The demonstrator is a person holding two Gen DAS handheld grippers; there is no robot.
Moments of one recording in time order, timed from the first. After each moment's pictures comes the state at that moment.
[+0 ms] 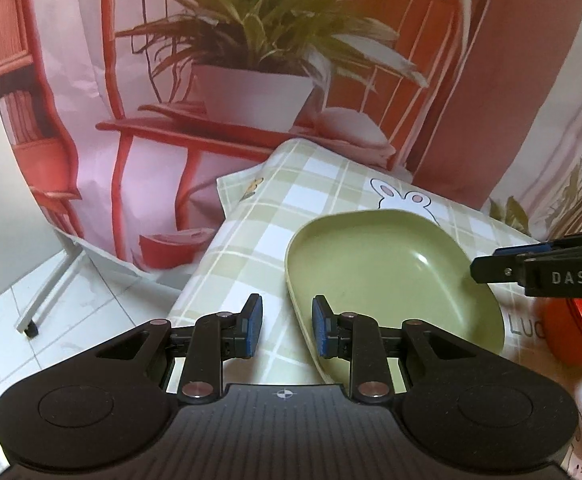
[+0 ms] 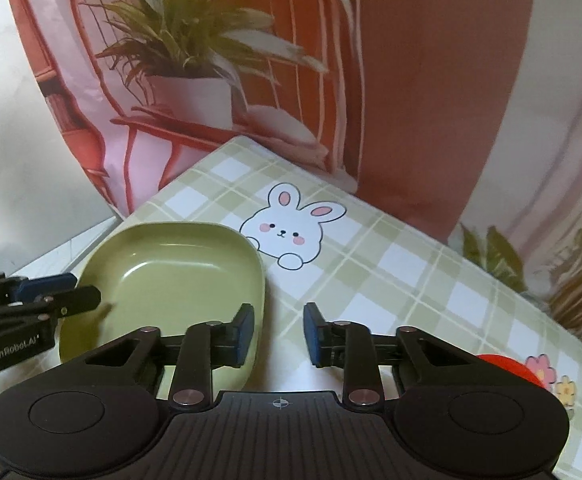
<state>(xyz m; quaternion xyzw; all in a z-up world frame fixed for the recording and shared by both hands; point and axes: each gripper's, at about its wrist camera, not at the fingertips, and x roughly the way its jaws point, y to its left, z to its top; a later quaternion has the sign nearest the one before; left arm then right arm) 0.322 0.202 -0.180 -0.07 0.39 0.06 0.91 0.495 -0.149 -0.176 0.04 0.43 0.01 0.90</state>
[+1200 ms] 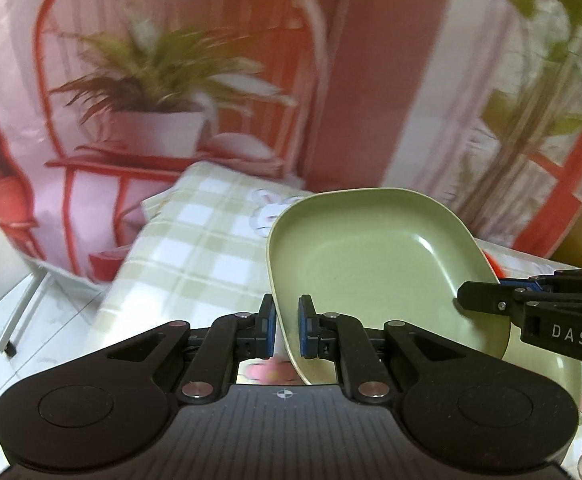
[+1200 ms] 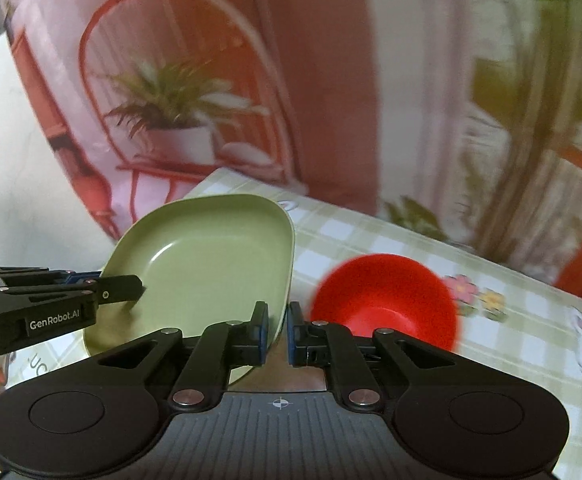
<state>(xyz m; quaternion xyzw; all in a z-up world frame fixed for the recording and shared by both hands) 0.281 0.108 -0.119 -0.04 0.38 -0.02 0.92 0.345 -0.186 -0.118 0.10 0.36 -0.04 0.93</state>
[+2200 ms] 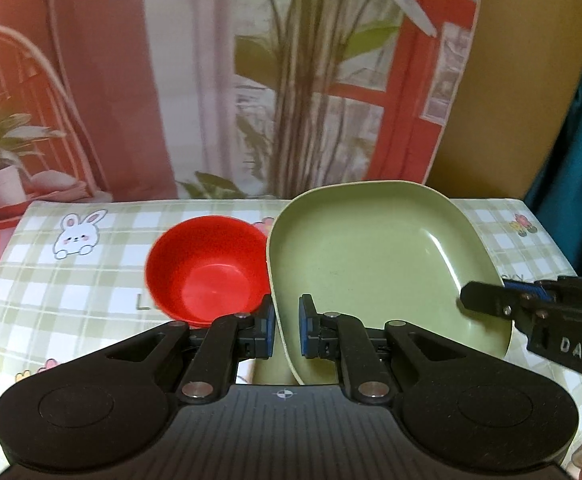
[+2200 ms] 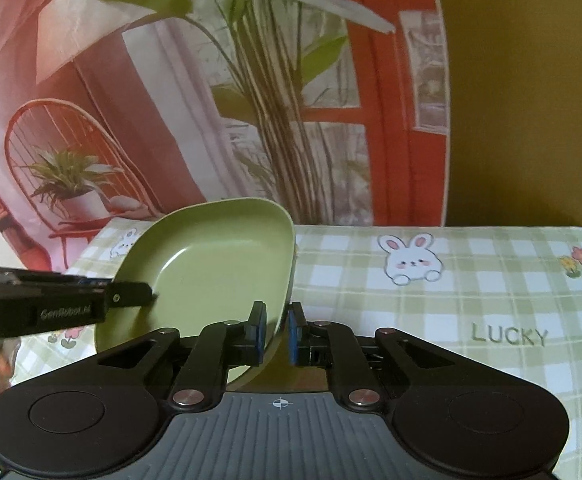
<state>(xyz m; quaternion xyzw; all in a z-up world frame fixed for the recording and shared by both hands) 0.262 -0.092 -0.122 0.04 0.40 -0.14 0.91 0.161 -0.322 -0.130 0.18 0.29 -0.14 0.93</state>
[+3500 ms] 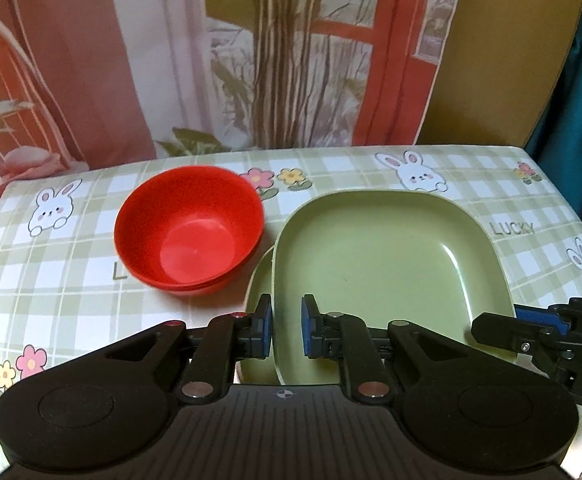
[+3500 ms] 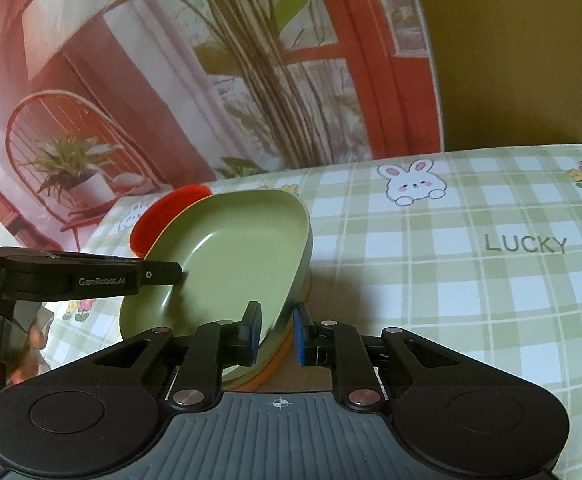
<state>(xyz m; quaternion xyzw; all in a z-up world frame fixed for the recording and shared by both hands) 0.274 -0.095 -0.161 0.07 0.44 -0.16 0.88 0.146 -0.310 -0.170 0.25 0.31 -0.12 0.91</state>
